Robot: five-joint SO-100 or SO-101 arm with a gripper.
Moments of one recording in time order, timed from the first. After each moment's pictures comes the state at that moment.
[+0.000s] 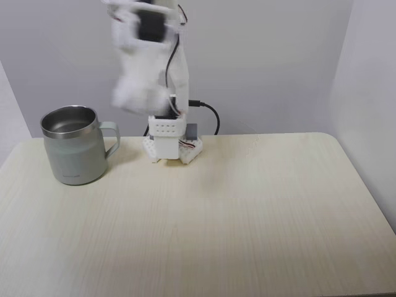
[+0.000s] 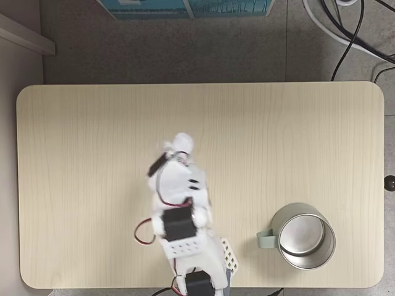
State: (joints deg) arm 6.2 64.0 111.7 102.7 -26.8
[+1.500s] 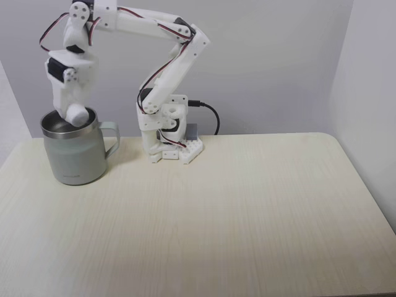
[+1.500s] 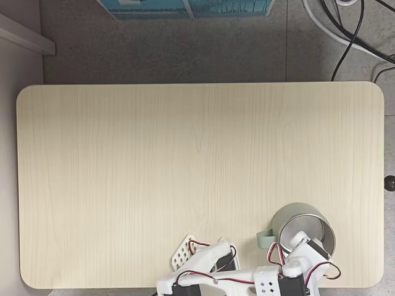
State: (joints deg) arm 74.1 48.2 61.7 83.8 -40.1
